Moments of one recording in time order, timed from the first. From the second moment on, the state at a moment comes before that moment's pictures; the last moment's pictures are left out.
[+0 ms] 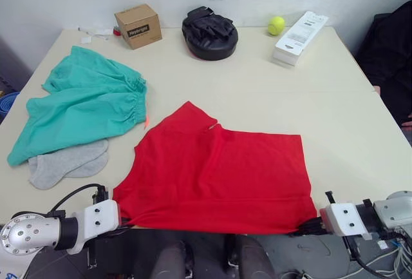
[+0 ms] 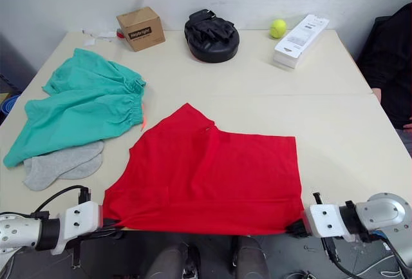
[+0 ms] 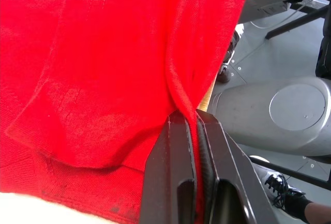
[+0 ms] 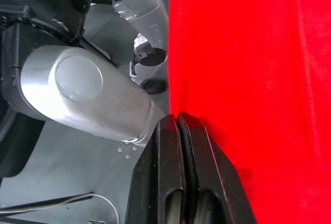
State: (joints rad) left arm 0.53 0.93 0.29 -0.52 -0.18 0.24 -0.99; right arm 0.21 -1.09 -0.05 -0.12 0.26 -0.25 1.37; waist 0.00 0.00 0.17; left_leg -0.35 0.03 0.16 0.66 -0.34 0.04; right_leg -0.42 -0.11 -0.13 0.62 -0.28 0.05
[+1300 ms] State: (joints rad) left arm -0.10 1.07 0.37 -0.21 -0.75 0.94 -1.10; right arm -0.30 -1.09 -0.14 -0.03 0.68 0.59 1.29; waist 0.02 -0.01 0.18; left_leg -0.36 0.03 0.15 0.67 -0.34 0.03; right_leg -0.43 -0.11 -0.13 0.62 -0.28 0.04
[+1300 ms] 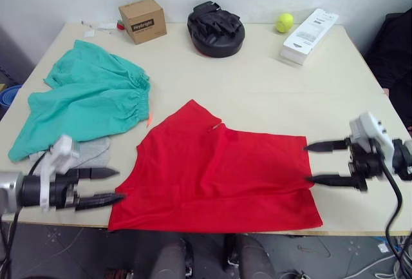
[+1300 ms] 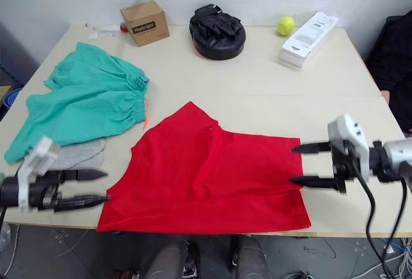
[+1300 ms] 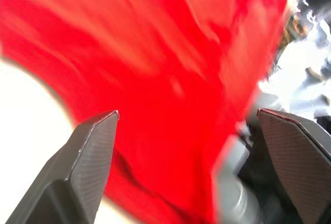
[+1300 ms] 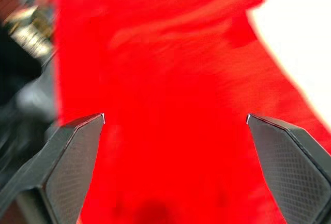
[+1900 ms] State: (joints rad) left arm -0.90 0.67 -0.13 0.68 -0.30 0.69 -1.00; right arm -0.69 -0.87 0.13 0.49 0.28 0.56 1.16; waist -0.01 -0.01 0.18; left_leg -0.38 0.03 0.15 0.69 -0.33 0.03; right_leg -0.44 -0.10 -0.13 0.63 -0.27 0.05
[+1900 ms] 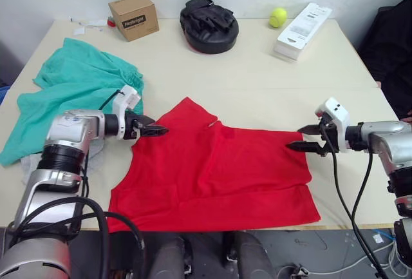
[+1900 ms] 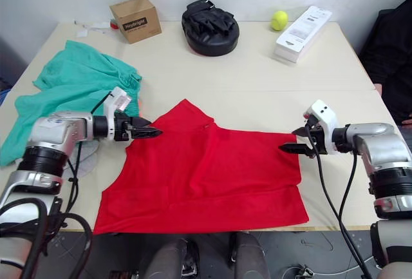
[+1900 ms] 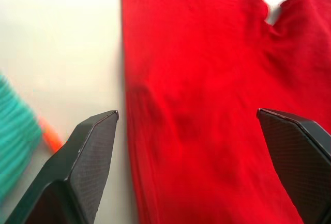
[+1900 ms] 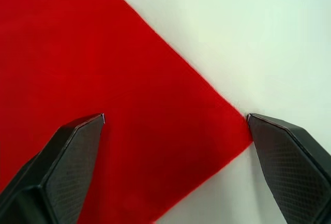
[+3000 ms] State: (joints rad) left arm -0.91 0.63 -0.04 0.86 -0.19 0.49 -1.02; right arm -0.82 -0.76 0.09 0.72 0.12 0.36 1.10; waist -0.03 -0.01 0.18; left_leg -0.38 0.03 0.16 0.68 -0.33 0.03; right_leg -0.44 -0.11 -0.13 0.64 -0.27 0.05
